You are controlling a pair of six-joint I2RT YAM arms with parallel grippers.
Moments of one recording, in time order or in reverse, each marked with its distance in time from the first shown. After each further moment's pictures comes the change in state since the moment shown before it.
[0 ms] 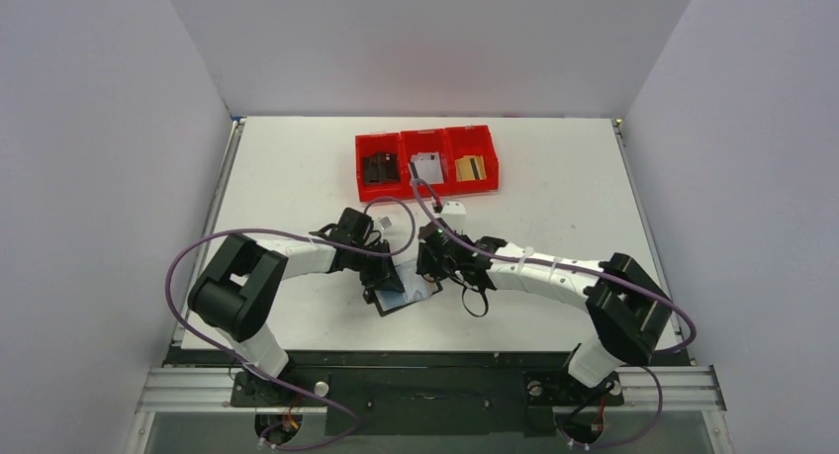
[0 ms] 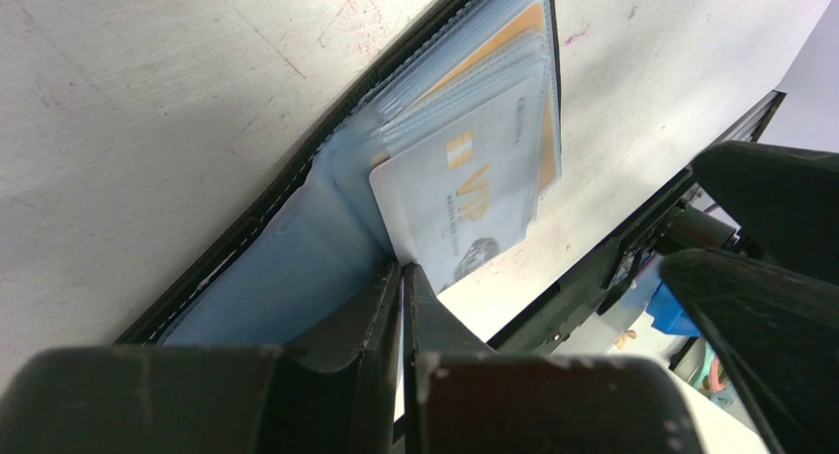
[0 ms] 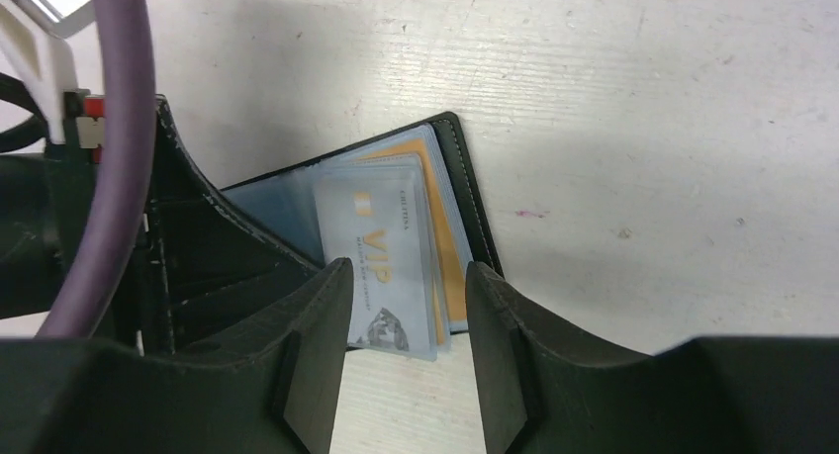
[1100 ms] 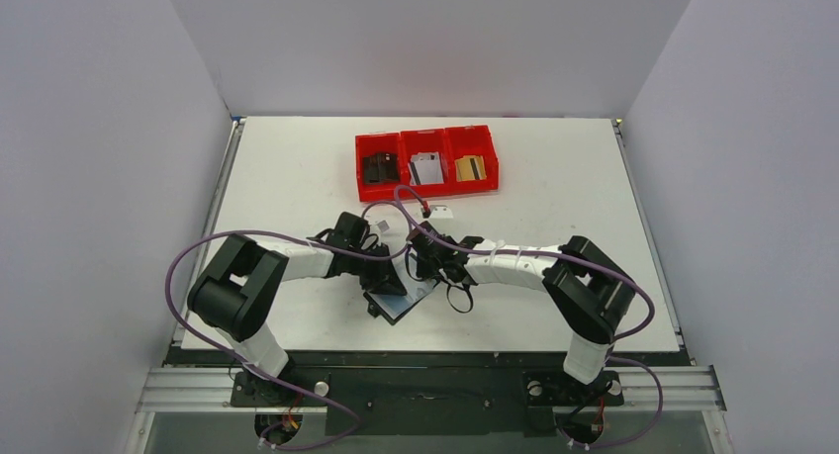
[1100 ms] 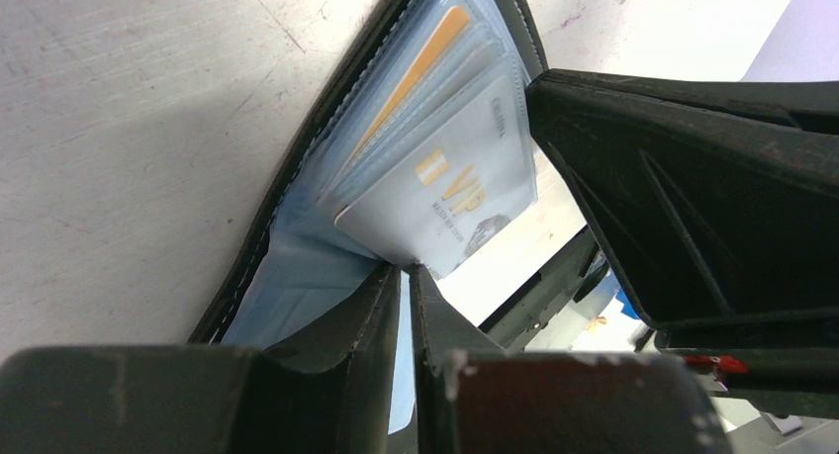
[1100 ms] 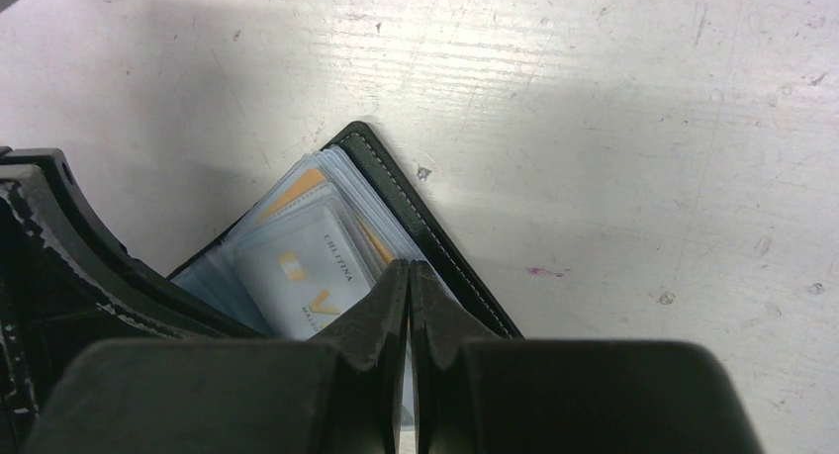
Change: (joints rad) left arm 0.013 0.002 -0.051 0.078 0.065 -0.055; right arm -0.004 0.209 0.052 0.073 -0.016 -0.022
